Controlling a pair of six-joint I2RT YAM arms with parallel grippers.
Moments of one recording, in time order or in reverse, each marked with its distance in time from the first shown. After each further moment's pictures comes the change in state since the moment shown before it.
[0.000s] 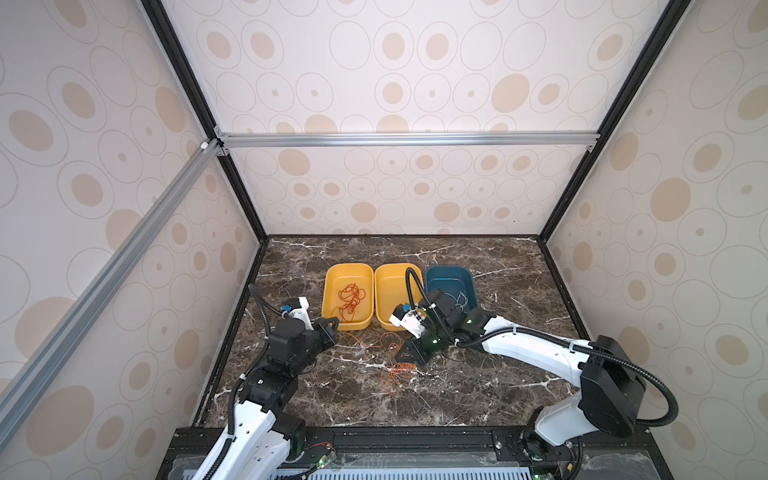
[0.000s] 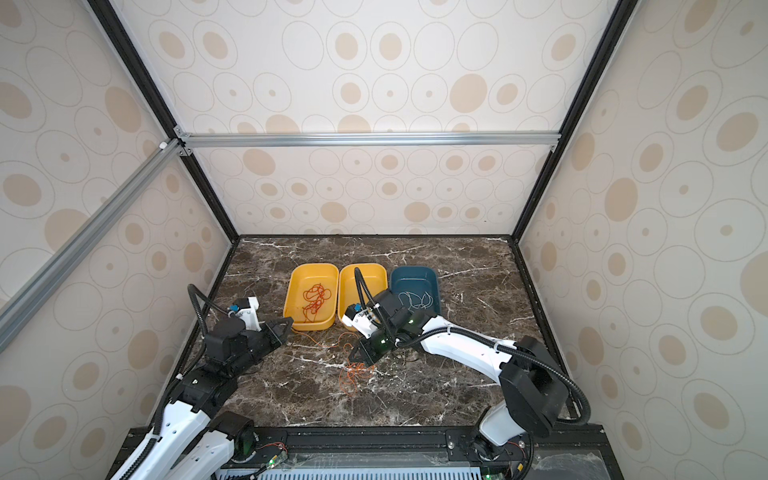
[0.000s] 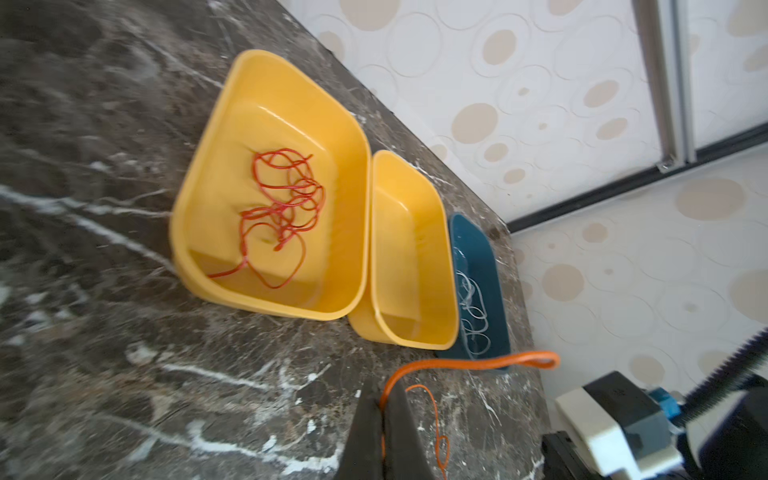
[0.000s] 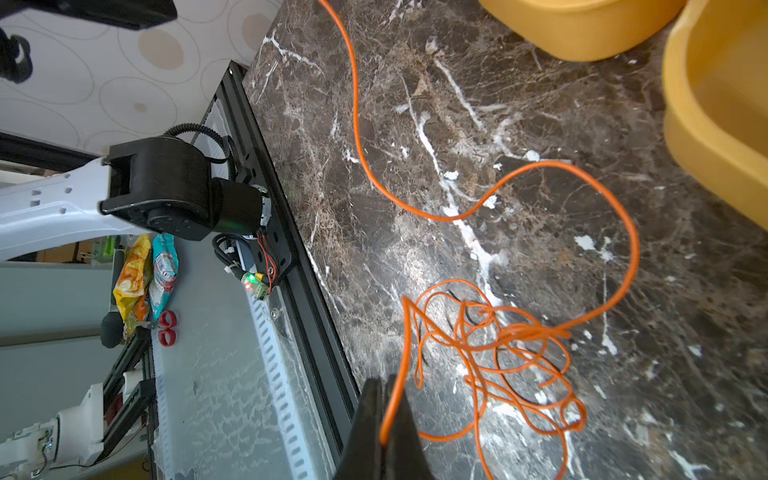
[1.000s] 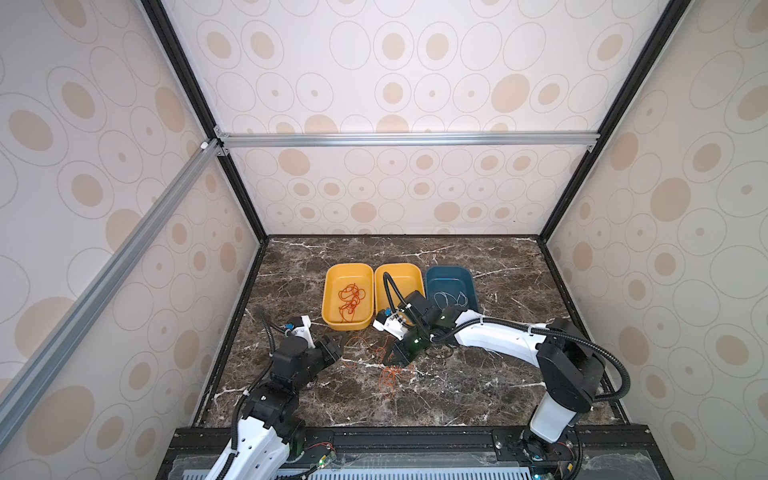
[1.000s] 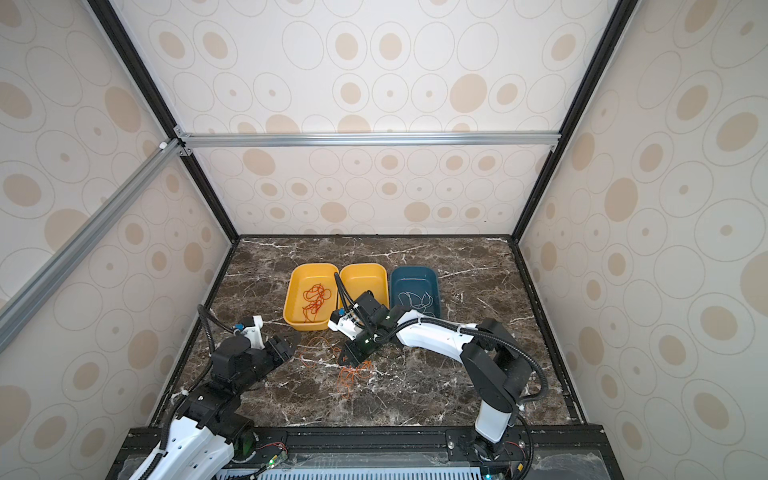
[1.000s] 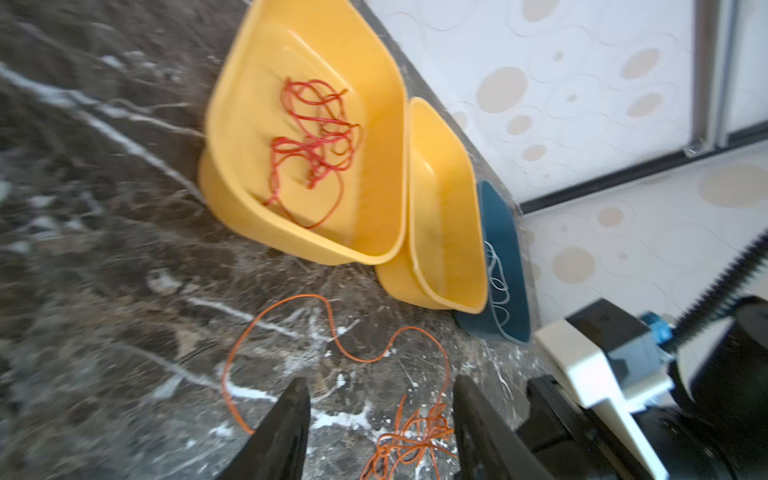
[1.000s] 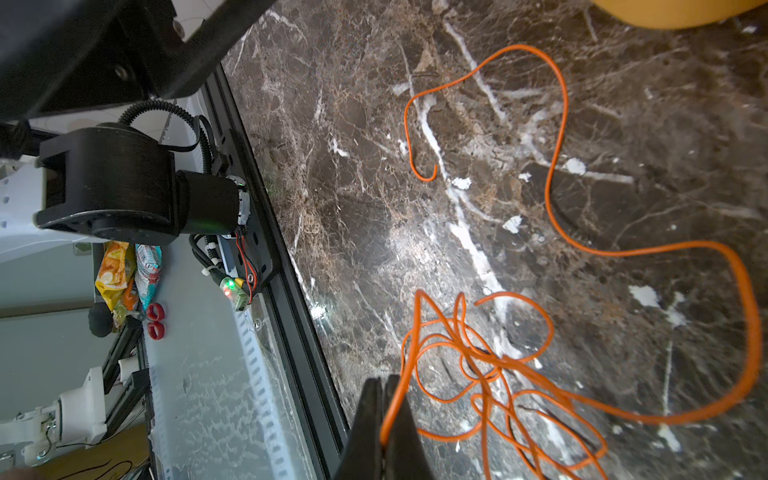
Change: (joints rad) left arm -0.053 -0.097 -0.196 0.125 0.127 -0.011; right arm 0.034 0.198 0.119 -0.013 -0.021 -0.029
